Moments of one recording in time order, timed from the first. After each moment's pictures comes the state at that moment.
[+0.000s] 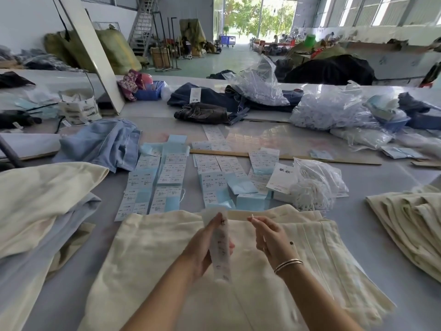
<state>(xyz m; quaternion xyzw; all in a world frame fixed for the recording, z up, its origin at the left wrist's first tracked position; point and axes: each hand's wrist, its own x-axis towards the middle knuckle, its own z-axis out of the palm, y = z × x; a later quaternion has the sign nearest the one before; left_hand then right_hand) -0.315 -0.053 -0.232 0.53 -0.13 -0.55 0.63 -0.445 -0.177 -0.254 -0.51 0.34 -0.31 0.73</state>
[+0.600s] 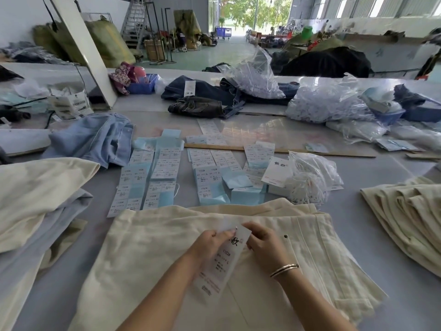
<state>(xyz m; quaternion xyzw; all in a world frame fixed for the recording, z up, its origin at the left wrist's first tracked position) -0.328 -0.057 -0.246 0.67 -0.27 -0.50 0.49 -0.461 -0.156 -0.246 -0.72 0.27 -0.26 0.58</state>
